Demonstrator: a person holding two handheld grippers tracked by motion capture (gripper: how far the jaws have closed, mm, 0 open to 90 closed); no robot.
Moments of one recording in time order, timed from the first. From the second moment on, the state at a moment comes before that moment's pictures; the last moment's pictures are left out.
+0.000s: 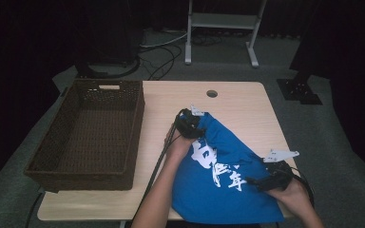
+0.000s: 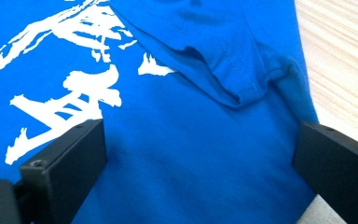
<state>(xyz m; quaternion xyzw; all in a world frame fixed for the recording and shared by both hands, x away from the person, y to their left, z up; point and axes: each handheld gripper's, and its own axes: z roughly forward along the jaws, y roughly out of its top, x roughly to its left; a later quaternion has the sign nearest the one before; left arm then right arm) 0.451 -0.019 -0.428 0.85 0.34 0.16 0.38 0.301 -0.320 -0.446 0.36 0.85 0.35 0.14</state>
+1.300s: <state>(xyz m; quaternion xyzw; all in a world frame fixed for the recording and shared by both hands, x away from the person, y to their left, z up) 0.458 0.046 -0.399 0.81 0.40 0.25 0.34 0.301 -0.319 -0.446 0.36 0.85 0.35 0.14</state>
